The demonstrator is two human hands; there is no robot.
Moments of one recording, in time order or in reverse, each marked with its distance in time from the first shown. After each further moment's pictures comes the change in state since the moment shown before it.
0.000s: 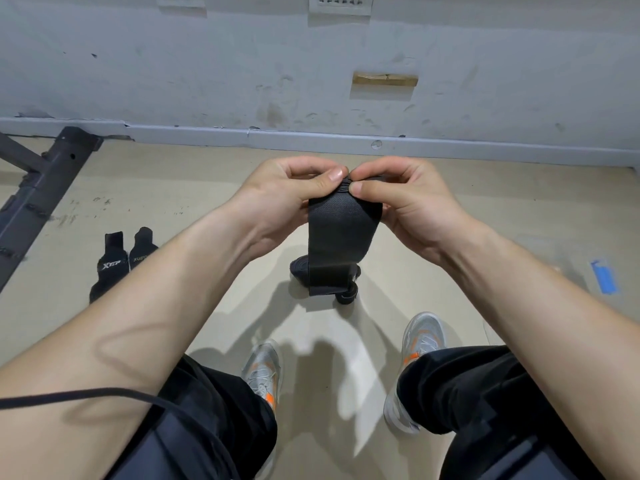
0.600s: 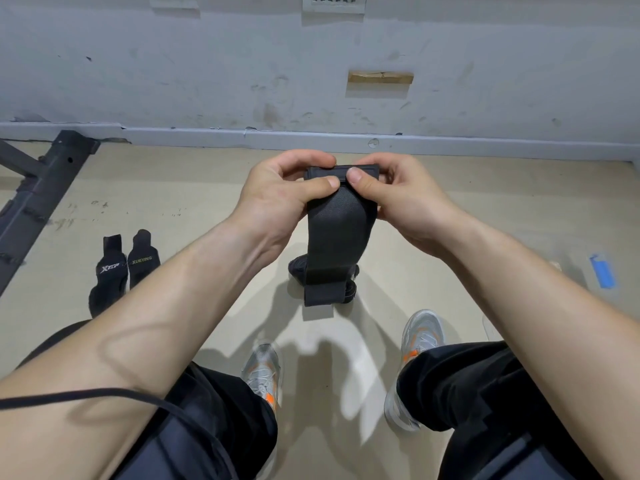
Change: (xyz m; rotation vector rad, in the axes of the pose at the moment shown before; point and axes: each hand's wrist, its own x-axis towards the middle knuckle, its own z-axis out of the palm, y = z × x) left_hand 0.000 -0.008 0.013 -0.008 0.197 0.108; right_hand 0.005 0.000 -0.005 -0.304 -0.029 -0.014
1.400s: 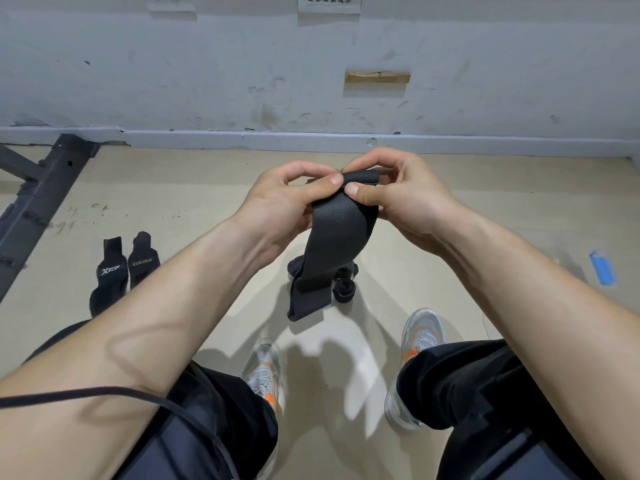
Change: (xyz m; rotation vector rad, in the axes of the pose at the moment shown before) left_hand -0.003 0.000 0.004 0.002 -0.070 -0.146; right_hand 0.001 0.004 -0.008 0.056 0.035 0.025
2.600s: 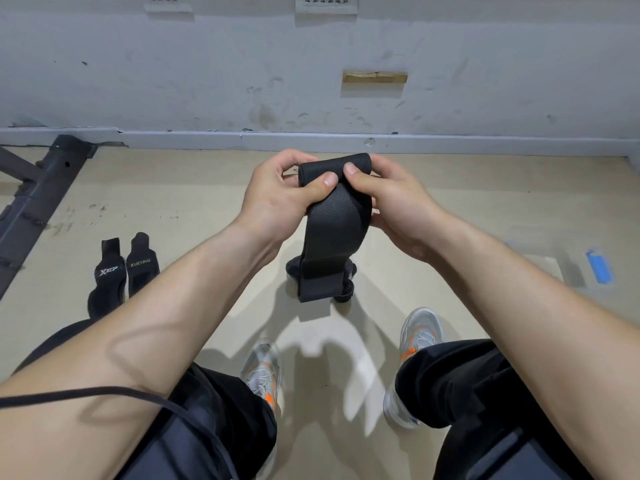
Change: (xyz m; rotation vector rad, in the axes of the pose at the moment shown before) left_hand 0.011 -0.011 -0.005 0.140 0.075 0.195; right_hand -0.003 0.004 0.008 0.105 -0.023 0.082
